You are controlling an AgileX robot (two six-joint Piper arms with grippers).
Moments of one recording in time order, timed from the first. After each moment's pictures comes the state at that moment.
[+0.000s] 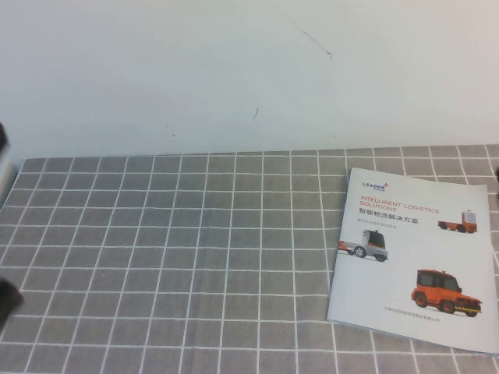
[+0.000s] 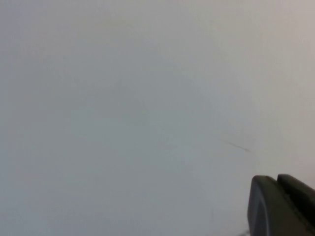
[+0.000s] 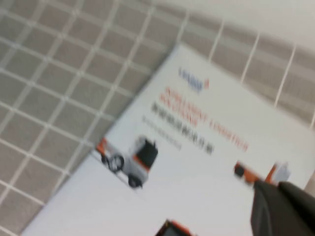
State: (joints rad) right arm 0.10 1.30 -0.87 0.49 0.44 -0.67; left arm -0.27 0.54 -0.64 -1.35 0.14 1.54
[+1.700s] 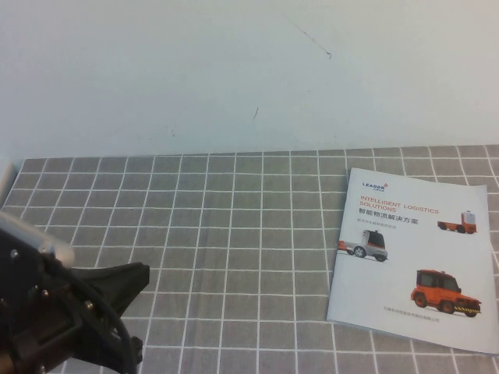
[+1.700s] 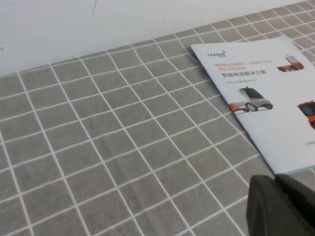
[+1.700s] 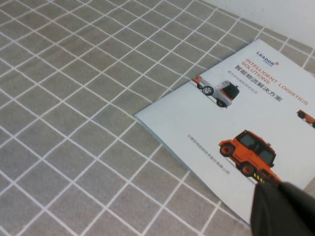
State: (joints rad) right arm 0.10 0.32 -0.37 0.52 0.77 -0.75; left arm -0.30 0.86 -0.40 -1.61 0.29 1.54
